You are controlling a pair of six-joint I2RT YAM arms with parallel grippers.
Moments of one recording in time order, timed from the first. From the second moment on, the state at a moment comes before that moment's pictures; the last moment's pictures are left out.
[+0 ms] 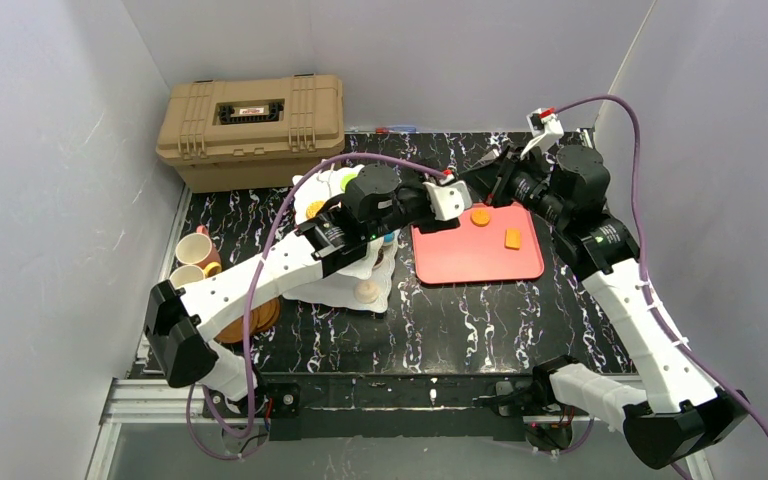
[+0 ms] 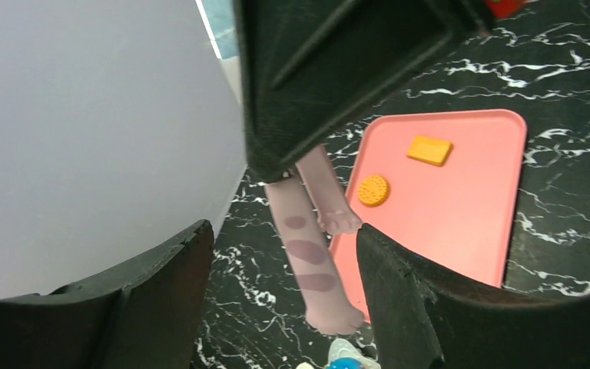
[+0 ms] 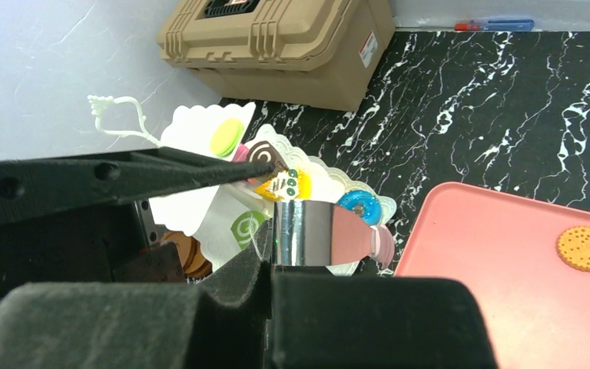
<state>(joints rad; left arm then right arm) -0.96 1.49 1.38 -0.05 0.07 0.64 0.40 1.04 1.21 -0.32 -0.32 0.50</state>
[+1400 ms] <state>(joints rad) -0.80 1.41 1.38 -0.12 0.18 0.30 0.40 0.99 1.21 -0.29 -0.41 0.54</state>
